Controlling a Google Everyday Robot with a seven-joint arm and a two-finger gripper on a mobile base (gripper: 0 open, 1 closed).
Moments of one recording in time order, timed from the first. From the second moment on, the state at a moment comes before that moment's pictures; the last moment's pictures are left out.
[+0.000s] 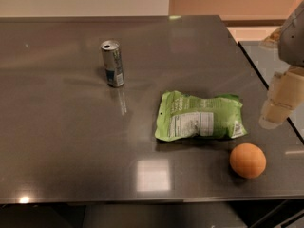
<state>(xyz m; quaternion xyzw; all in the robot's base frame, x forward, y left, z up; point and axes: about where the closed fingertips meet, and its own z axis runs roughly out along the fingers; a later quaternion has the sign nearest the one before) 0.438 -0.217 0.976 -0.60 0.78 -0.03 0.16</state>
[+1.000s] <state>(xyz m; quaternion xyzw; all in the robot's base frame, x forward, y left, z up) 0.456 -0.187 0.961 -0.62 0.77 -0.01 0.15</state>
